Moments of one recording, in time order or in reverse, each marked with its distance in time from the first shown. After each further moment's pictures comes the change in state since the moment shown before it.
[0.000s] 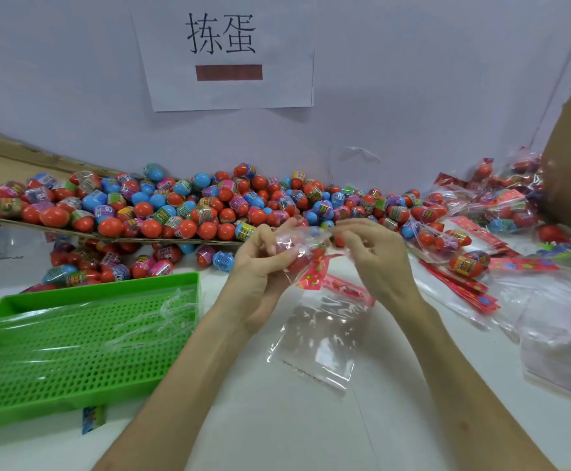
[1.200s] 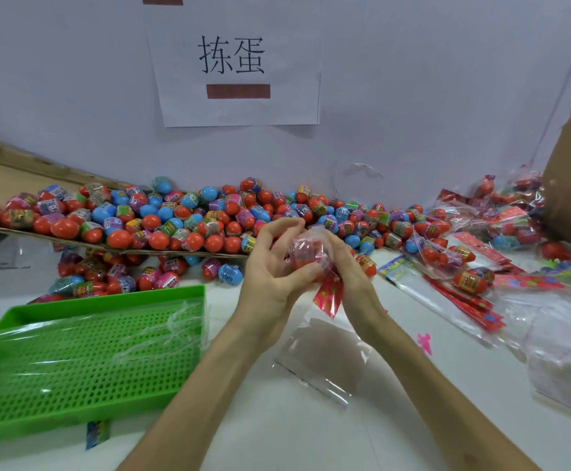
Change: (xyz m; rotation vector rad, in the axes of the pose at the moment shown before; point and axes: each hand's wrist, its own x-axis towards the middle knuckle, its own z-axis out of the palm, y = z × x) left_hand -0.004 0.000 0.010 0.094 -0.097 0.155; right_hand -0.020 -0.031 0.036 0.669 -0.264 0.201
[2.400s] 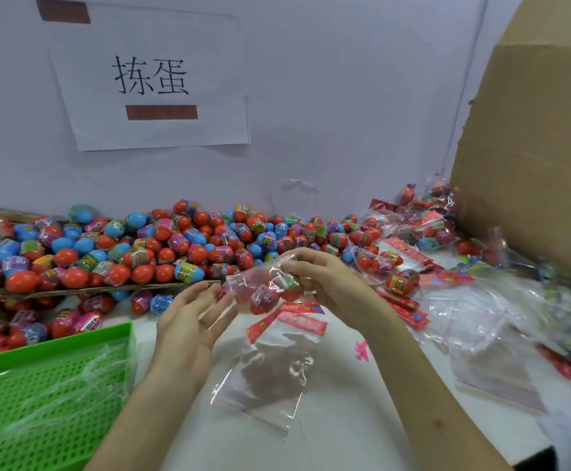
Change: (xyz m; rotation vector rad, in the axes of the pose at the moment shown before) left_hand 0.008 -0.017 -0.022 -0.117 0.519 -0.254; right_hand 0.019 -0.020 -0.079 -0.041 -0.063 0.297
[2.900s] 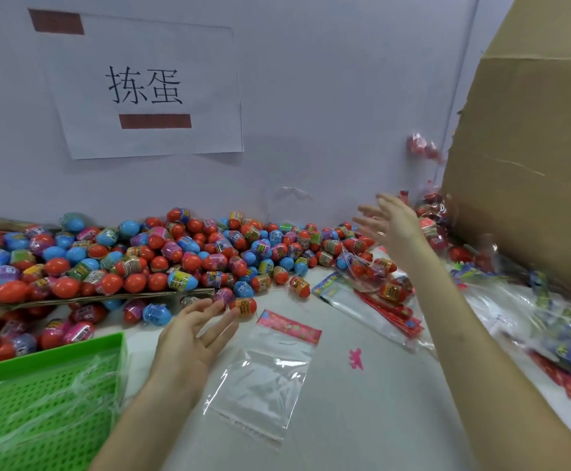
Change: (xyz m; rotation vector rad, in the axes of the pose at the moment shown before) left_hand 0.001 -0.009 -0.001 0.063 0.044 -0.085; right_hand 0.031 -0.049 -0.125 0.121 0.622 -0.171
